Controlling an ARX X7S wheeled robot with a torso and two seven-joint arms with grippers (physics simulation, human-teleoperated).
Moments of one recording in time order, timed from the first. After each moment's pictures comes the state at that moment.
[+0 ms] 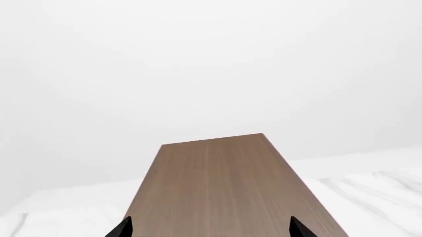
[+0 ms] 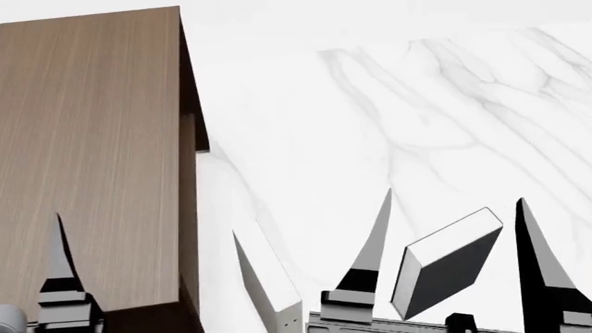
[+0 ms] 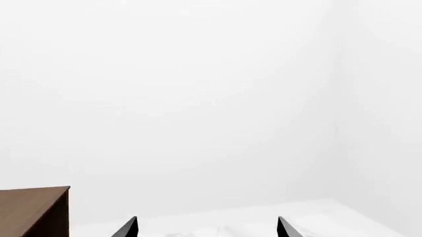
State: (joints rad) left arm -0.10 -0.03 0.25 1.05 0.22 -0.89 -0.23; right arm 0.10 0.36 -0.21 -0.92 0.23 0.47 0.51
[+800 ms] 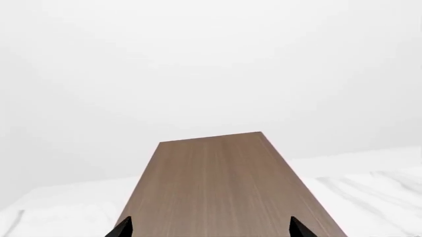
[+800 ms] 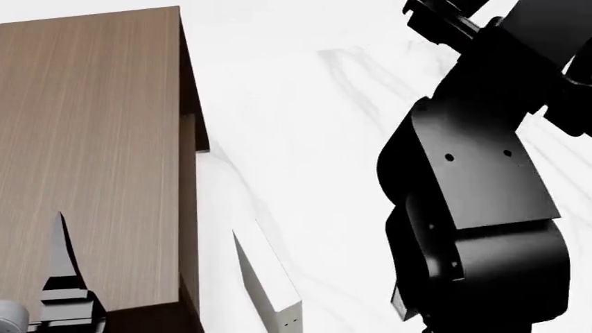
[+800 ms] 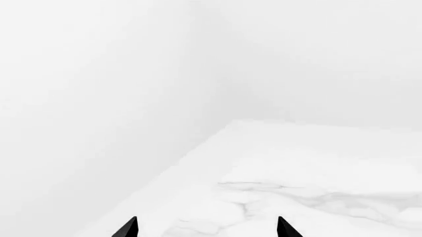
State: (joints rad) left arm -0.11 -0.05 0.25 1.04 0.17 -0.91 -0.27; right arm 1.05 0.06 -0.02 -0.01 0.40 0.68 0.86
